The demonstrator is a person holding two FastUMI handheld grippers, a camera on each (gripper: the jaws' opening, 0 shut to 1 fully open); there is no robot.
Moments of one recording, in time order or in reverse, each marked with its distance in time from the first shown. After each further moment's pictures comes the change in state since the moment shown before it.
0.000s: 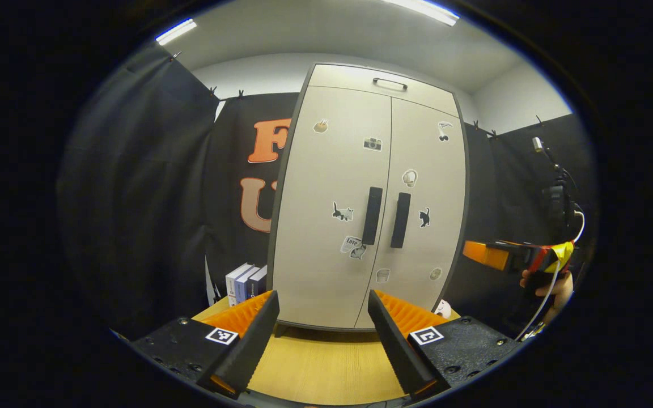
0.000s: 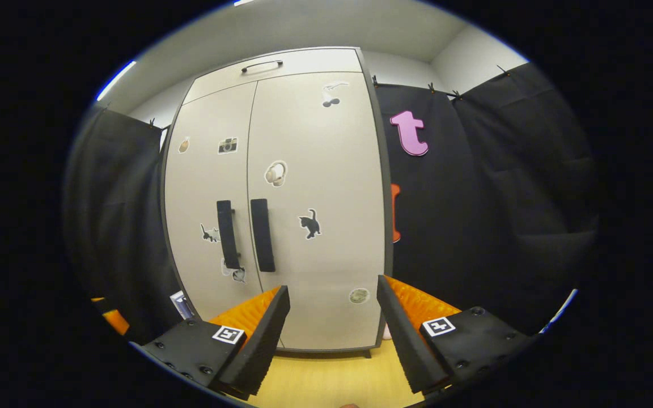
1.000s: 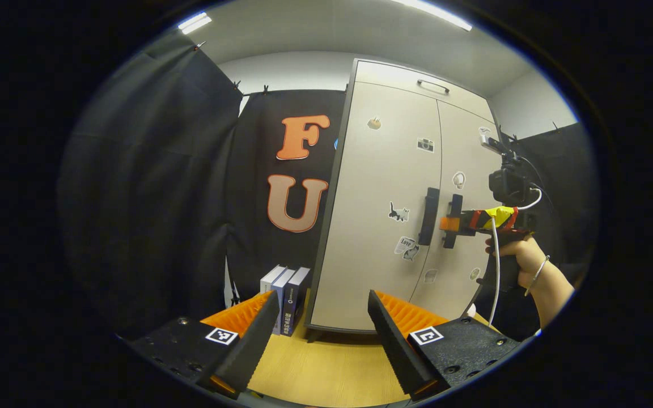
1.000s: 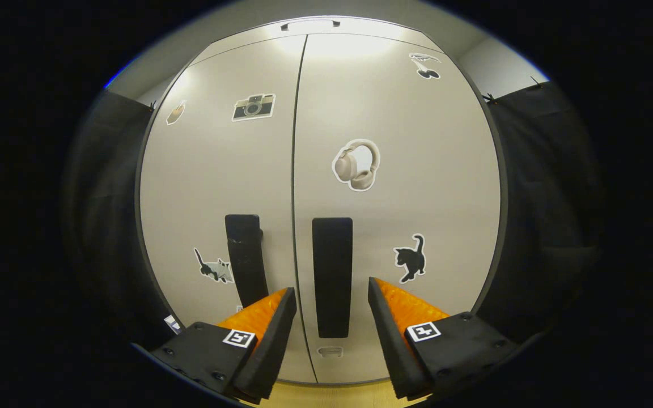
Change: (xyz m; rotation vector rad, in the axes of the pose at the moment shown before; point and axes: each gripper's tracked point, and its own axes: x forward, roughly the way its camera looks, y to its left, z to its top) left arm 0.021 0.106 -0.006 -0.020 0.003 0.087; right arm 0.150 0.096 0.012 -0.063 0.030 -0.013
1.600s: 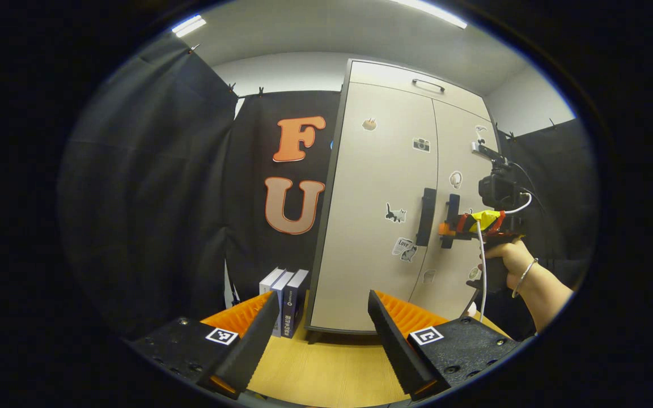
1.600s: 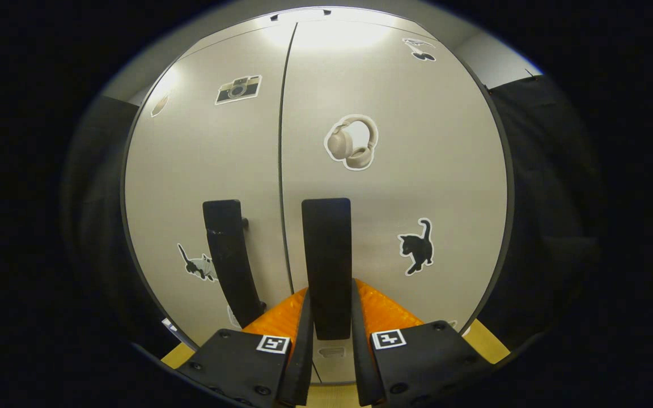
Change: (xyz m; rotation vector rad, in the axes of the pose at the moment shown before) left arm -0.001 -0.007 0.008 0.022 -0.006 -0.013; right arm 0.014 -0.002 -0.012 0.025 0.034 -0.022
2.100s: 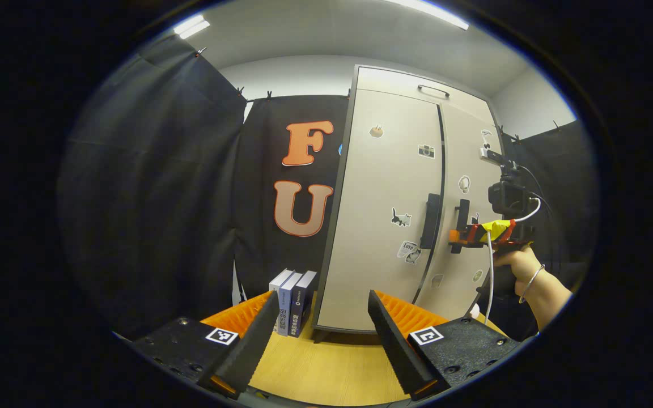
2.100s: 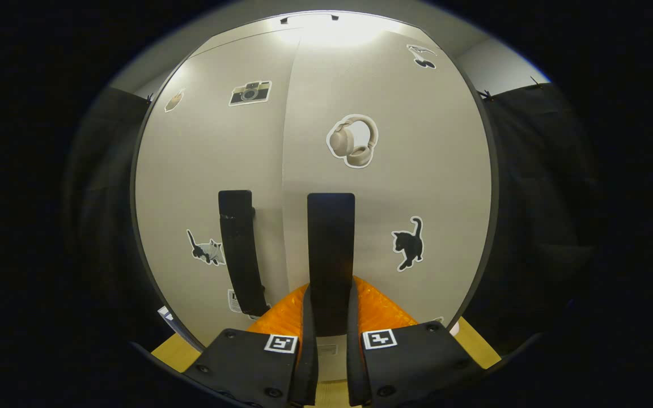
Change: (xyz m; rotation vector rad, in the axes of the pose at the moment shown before) left arm -0.020 0.006 0.008 -0.014 -0.014 0.040; right arm -0.022 -0.005 -0.002 -0.070 -0.013 -0.003
